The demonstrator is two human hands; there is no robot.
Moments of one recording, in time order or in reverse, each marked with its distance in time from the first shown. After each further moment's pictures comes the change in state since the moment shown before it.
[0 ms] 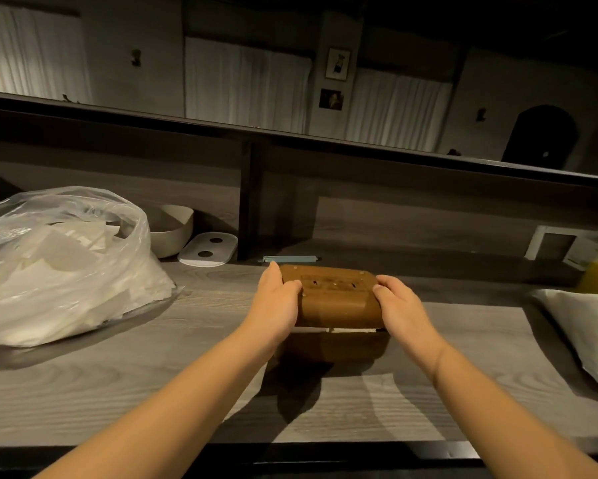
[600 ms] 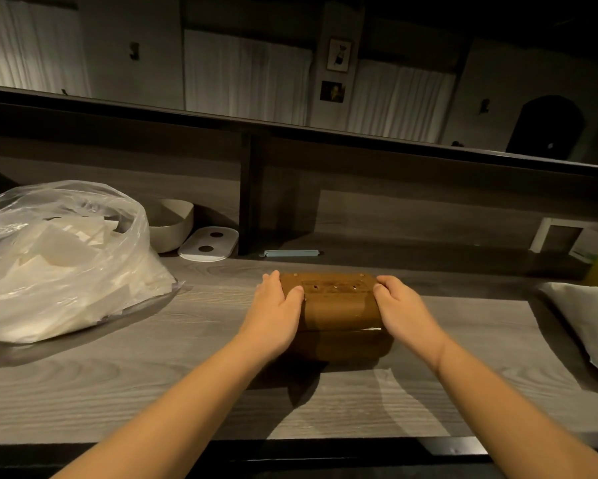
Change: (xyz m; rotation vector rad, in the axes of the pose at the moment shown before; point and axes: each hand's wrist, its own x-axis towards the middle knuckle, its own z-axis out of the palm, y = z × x) left_hand 0.005 -0.025 0.000 0.232 -0.045 0.035; right_hand 0.009 0.014 0.003 -0.191 -0.064 -0.048
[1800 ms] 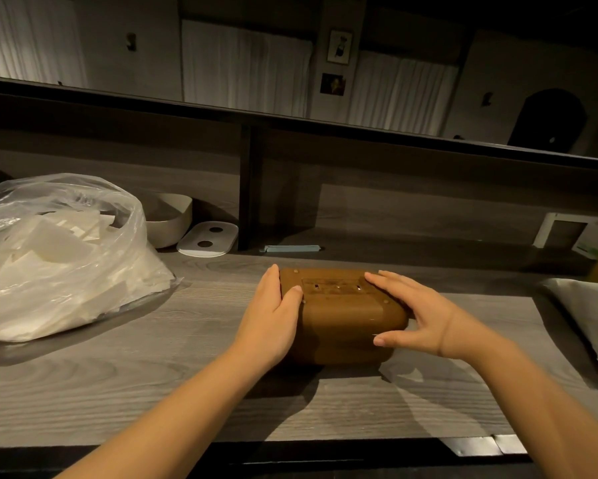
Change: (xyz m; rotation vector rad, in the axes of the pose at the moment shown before) left_hand -0.009 -0.006 -0.001 -0.090 0.047 0.078; right_hand -0.002 0.026 -0.044 -0.343 -0.395 -0.368
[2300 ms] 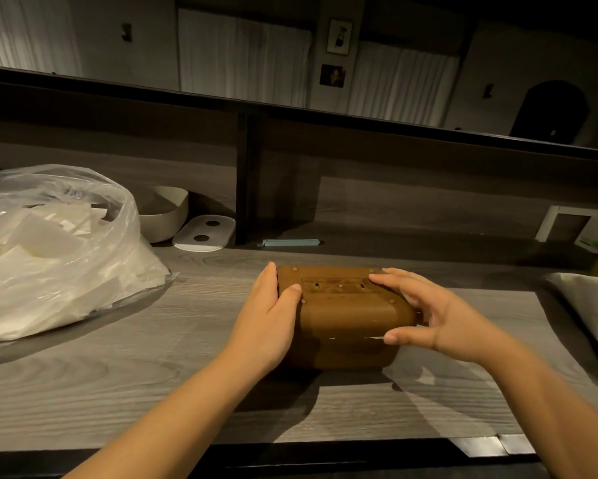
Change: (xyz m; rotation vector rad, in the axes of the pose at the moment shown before) left_hand -0.008 0.004 -0.005 -0.034 0.008 -0.002; right_hand -0.012 0.004 0.003 0.322 0.049 -0.068
